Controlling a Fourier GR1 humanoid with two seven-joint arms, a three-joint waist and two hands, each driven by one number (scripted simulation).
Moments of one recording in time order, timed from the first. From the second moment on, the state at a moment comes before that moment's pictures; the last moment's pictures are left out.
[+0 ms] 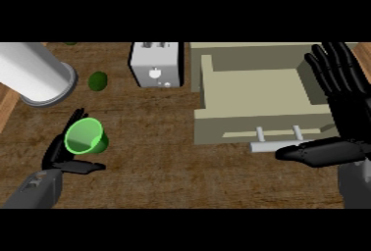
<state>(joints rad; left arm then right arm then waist) -0.52 0.35 0.24 -0.18 -0.04 -0.36 -0.92 -0.30 -0.19 -0.11 -1.86 -0.12 0.18 0.12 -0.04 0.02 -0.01</state>
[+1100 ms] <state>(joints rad) -0.55 0.25 0.30 -0.29 0.03 -0.26 -1.05 -0.30 -0.21 -0.14 -1.84 -0.15 0.20 0.12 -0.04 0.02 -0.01</state>
